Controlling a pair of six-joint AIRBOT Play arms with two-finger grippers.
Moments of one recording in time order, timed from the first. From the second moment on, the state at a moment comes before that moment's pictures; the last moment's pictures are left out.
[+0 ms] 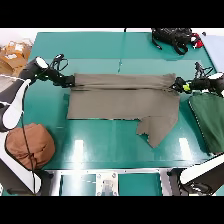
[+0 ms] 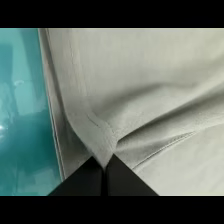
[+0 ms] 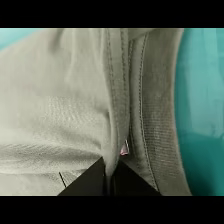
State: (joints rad) left arm 0.00 -1.90 1.64 1.06 -1.06 -1.28; right arm -0.42 -1.85 1.46 -0.86 0.97 1.17
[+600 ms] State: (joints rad) left arm 0.09 -1.85 1.75 1.04 -1.59 -1.43; right arm -0.52 -1.67 1.48 -1.08 1.30 1.36
